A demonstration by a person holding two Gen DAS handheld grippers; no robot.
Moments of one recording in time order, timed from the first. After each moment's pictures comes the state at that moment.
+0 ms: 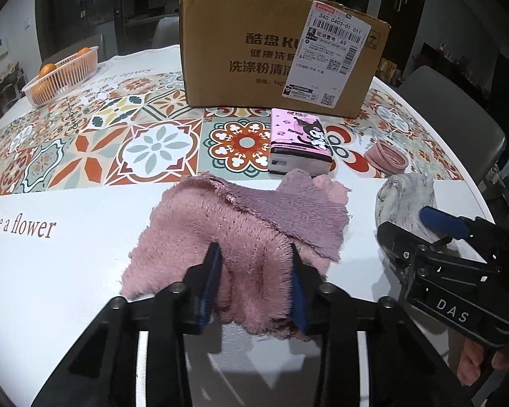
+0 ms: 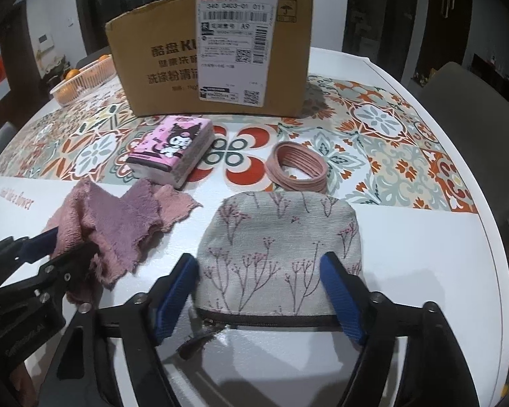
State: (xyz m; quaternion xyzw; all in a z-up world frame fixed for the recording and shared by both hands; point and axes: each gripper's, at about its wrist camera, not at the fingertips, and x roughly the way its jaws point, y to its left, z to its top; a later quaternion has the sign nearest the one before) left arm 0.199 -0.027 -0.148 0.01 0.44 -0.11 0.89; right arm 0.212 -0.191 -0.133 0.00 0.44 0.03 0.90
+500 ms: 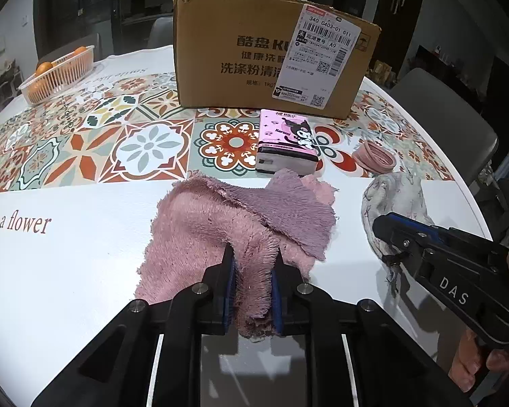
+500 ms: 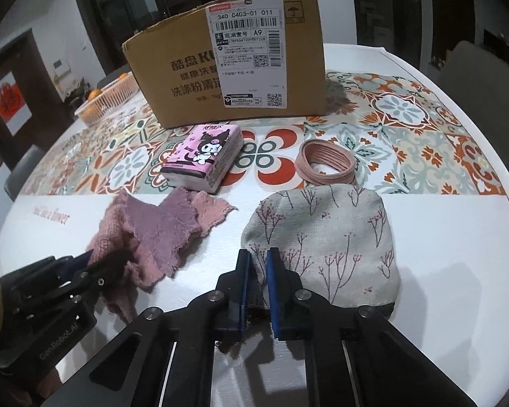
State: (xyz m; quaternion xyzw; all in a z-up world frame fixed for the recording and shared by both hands) left arm 0.192 -0.031 -0.144 0.00 0.44 -0.12 0.89; right arm 0.207 -0.194 -0.131 0.08 0.43 0.08 0.90
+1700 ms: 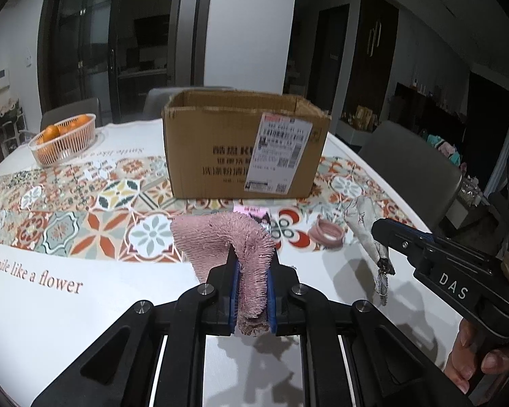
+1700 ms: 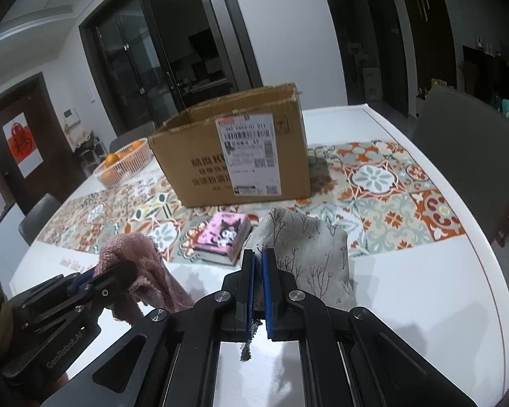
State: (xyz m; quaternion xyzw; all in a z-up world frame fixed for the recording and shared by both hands) left arm 0.160 -0.042 -0.055 0.00 0.32 -0.14 0.94; right arm 0.172 -0.215 -0.047 0.11 0.32 0.07 0.94
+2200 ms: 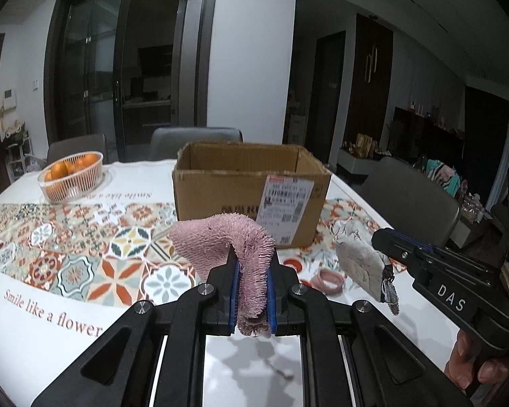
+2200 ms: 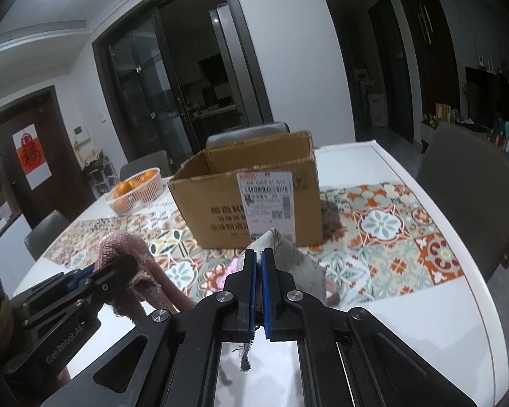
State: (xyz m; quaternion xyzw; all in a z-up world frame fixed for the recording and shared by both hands) left arm 0.167 -0.035 -0.009 0.00 0.25 -0.14 0.96; right arm 0.177 -0.206 -0.004 0.10 0.26 0.08 0.96
